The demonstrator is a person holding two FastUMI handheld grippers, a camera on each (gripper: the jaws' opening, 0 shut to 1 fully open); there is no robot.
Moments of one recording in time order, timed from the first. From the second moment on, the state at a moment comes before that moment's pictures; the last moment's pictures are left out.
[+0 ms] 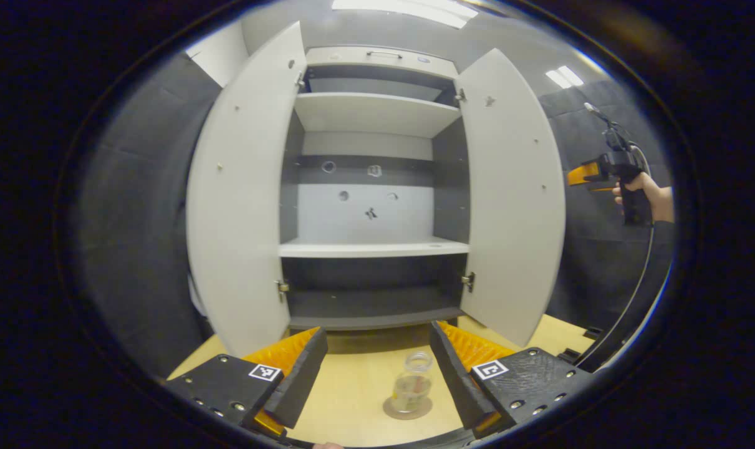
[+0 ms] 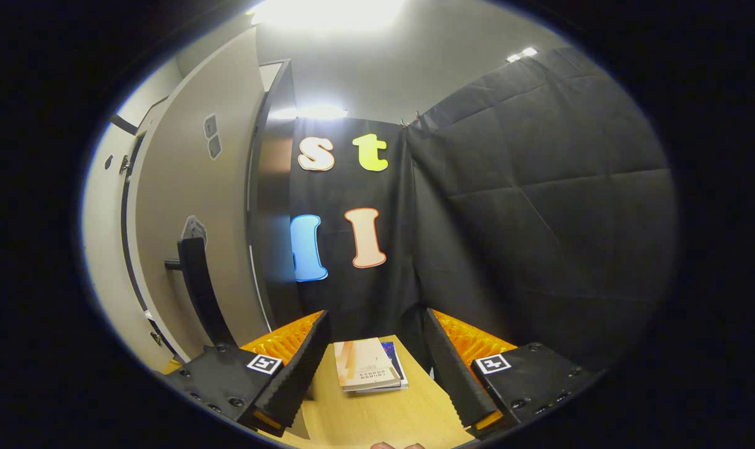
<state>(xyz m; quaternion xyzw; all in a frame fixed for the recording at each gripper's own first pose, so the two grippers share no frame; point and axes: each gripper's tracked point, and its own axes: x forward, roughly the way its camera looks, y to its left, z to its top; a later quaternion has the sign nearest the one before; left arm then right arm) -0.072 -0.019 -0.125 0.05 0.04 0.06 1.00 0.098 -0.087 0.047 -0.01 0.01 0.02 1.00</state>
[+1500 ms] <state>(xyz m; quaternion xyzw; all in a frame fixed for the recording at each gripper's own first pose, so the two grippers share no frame) -0.113 0.002 0.019 -0.02 0.04 0.22 0.97 0.102 0.040 0.051 0.01 0.03 0.21 0.98</state>
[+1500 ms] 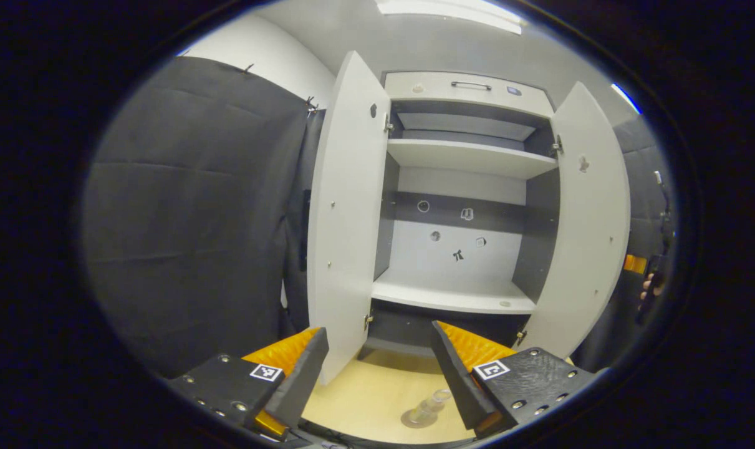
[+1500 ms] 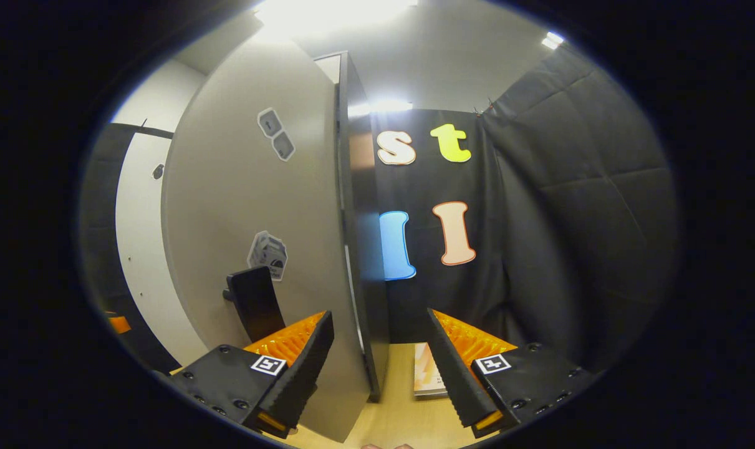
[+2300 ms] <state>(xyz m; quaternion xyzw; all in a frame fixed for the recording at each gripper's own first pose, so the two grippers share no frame) -0.181 0.070 0.023 -0.03 0.02 0.30 0.95 0.093 0.192 0.032 0.07 0.04 0.29 0.95</state>
